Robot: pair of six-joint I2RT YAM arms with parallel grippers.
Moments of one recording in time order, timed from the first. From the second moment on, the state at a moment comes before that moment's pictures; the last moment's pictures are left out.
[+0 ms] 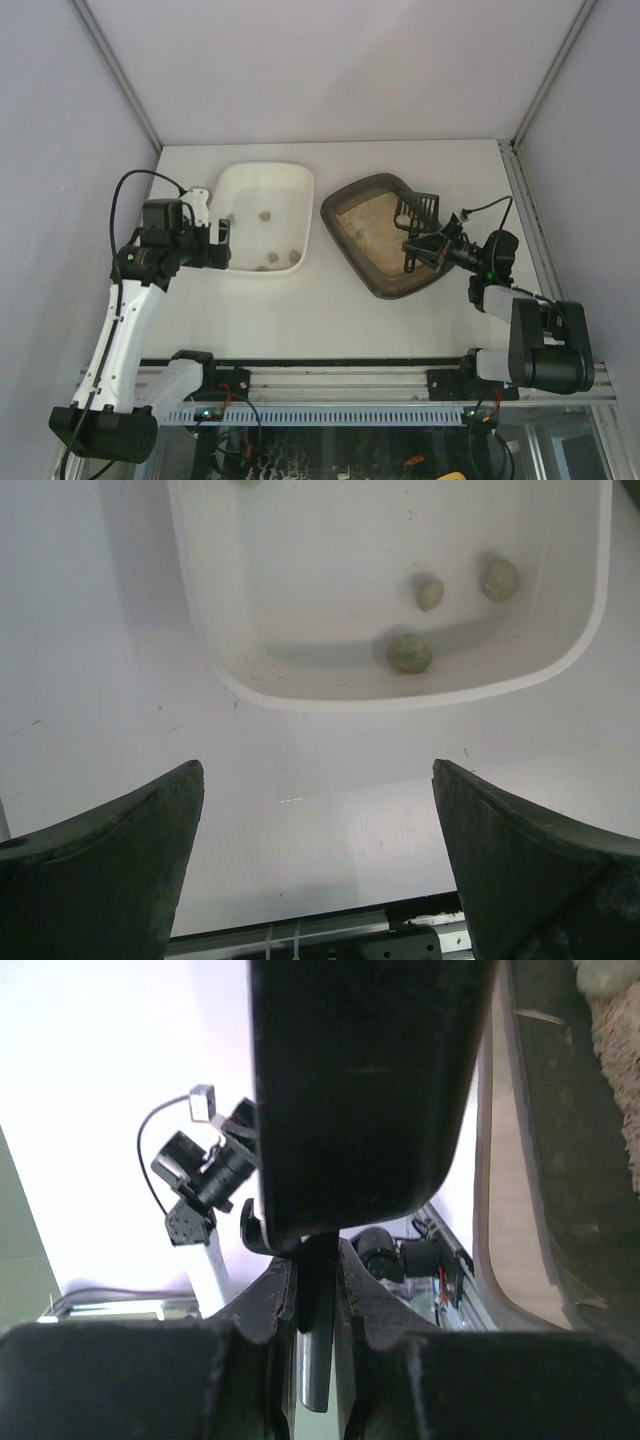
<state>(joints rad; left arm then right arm) -0.09 0.95 1.06 -0.90 0.04 0.04 -0.09 1.32 0.33 0.92 -1.14 1.57</state>
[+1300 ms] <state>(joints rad) 0.17 1.01 1.19 -1.04 0.26 0.10 0.42 1.57 1.11 -0.05 -0.84 0.90</state>
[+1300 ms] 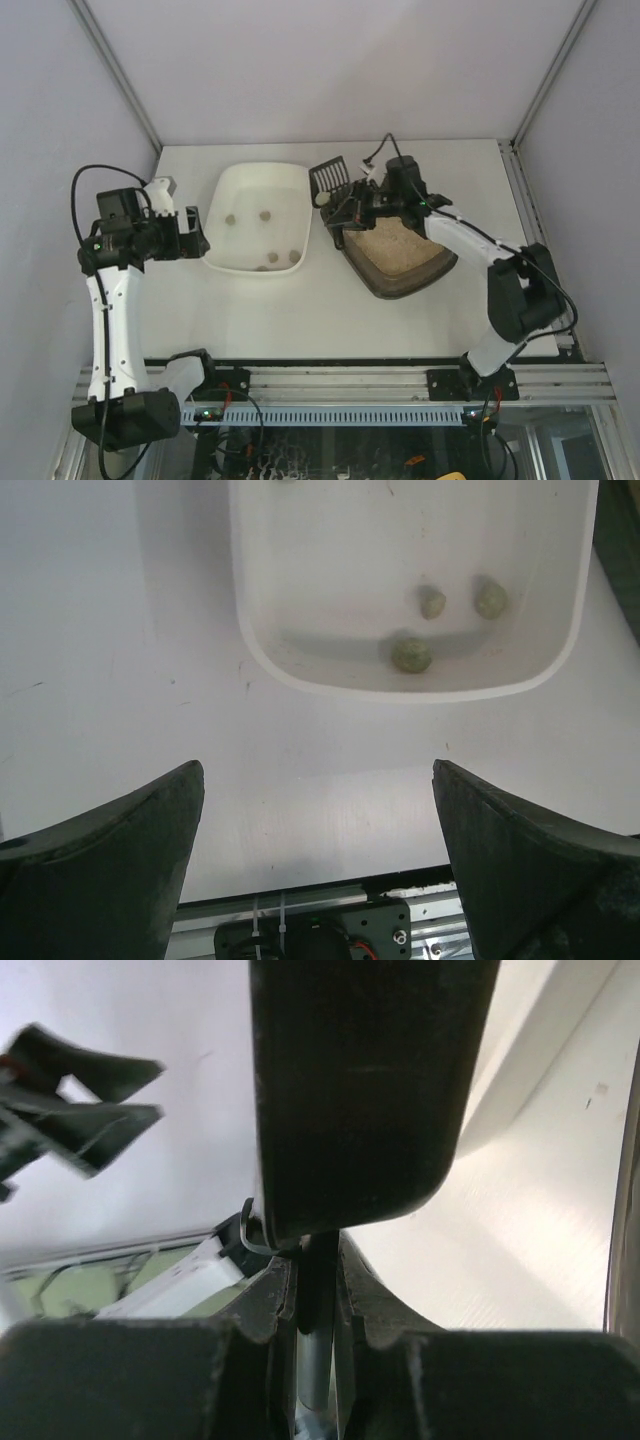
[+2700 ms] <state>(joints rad) -0.14 1.09 1.27 -0.98 0.15 -0.14 0.91 1.56 1.60 -0.79 0.36 0.22</state>
